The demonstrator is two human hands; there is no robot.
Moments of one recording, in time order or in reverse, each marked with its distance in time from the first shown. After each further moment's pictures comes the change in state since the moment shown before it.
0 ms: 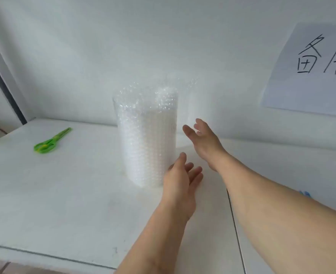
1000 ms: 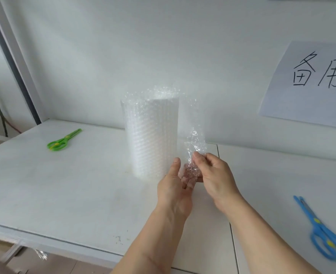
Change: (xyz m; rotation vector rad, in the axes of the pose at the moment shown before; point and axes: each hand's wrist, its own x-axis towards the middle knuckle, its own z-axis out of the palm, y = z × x) left_hand 0.005 -0.007 -0.015 -0.292 -0.024 -0.032; right_hand -0.094 0.010 0.003 0.245 0.062 -0.102
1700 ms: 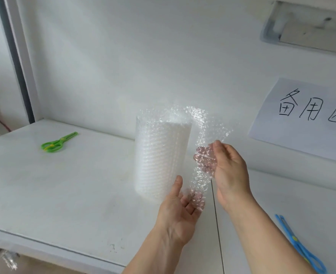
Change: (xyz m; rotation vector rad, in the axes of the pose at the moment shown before) left_hand -0.030 -0.006 0.001 -0.110 -0.056 -0.237; right_hand 0.004 -0.060 -0.016 0.127 0.231 -0.121
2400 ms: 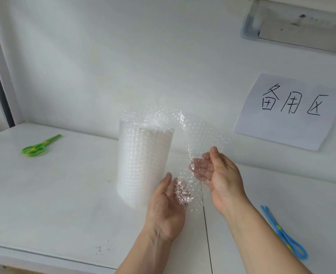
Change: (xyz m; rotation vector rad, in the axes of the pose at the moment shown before) left_hand 0.009 -0.005 -0.002 -0.048 -0.162 0.037; right_hand -0.012 -0.002 -0.023 0.148 0.020 0.200
